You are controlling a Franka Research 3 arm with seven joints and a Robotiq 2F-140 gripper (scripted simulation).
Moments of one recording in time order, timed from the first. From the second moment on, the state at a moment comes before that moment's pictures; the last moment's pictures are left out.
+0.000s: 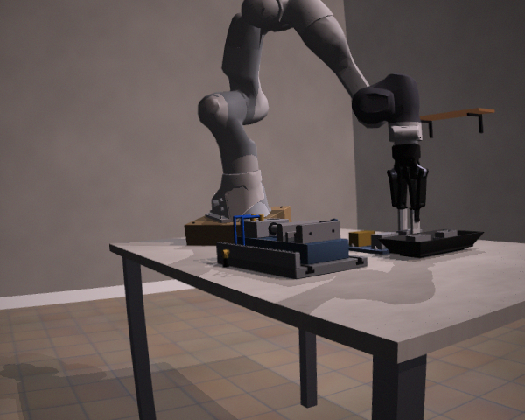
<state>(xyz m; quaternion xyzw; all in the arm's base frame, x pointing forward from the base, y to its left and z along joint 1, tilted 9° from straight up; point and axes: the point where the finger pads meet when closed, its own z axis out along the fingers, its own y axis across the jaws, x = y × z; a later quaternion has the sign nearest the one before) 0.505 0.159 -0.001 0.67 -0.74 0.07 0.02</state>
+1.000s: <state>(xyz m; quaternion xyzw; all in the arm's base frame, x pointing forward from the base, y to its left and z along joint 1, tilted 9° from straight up) 0.505 0.172 0.073 0.66 -0.75 0.08 0.01</state>
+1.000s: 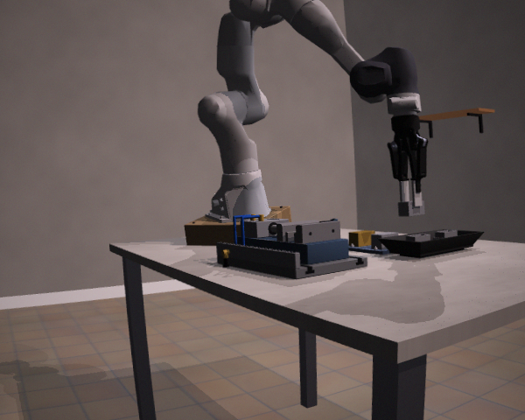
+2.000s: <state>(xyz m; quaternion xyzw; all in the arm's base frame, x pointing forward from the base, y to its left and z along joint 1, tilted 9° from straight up) 0.523 0.096 0.123 0.64 -0.76 0.08 0.02</state>
